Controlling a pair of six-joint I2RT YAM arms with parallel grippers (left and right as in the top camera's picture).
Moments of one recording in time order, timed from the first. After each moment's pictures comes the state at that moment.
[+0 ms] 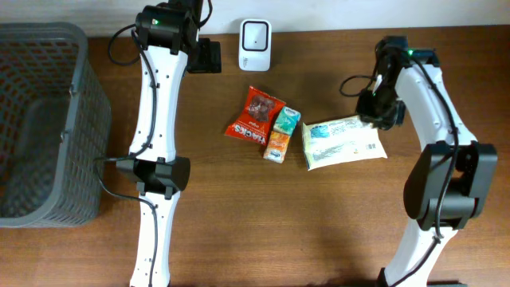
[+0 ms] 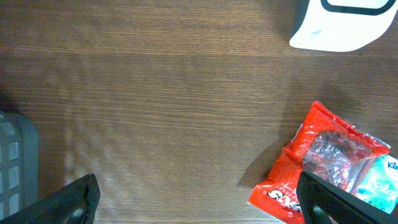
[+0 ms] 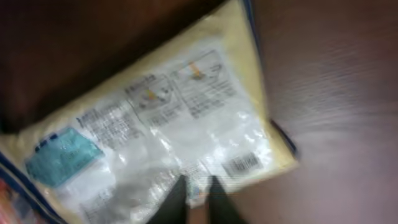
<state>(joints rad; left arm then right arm) -0.23 2.59 3.10 -1.69 -0.14 -0.22 -0.03 2.08 1.74 -1.20 -0.03 0.31</state>
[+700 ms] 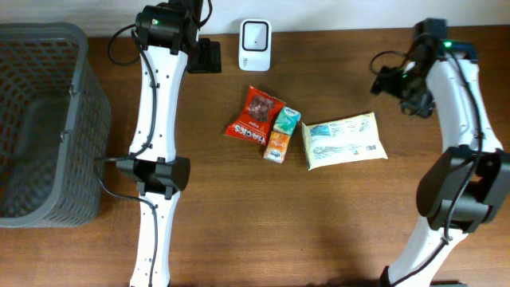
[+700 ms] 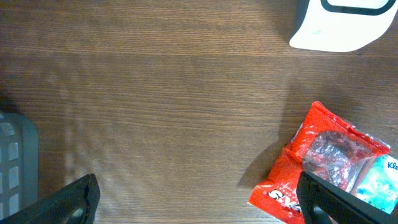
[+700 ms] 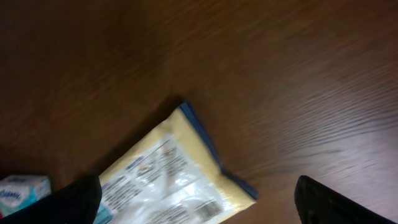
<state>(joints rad) -0.23 2.59 3.10 -1.69 -0.14 -0.22 -0.18 2.07 1.91 -1.17 -0.03 0.36</state>
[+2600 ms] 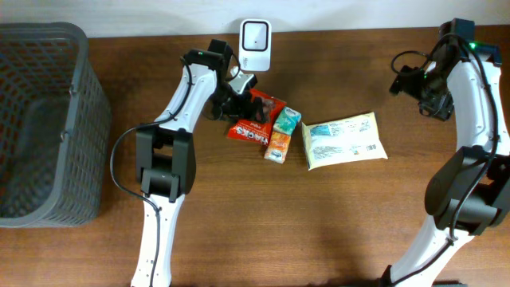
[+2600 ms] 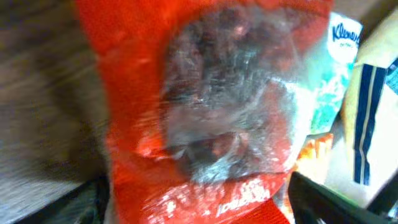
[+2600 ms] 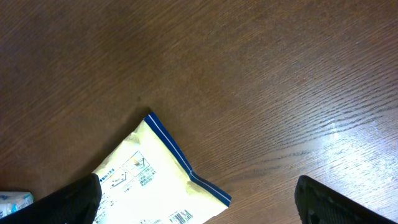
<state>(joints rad) -0.28 2.57 2.28 -1.25 0.54 0.11 -0.25 2.07 1.91 -1.17 -0.02 0.34</state>
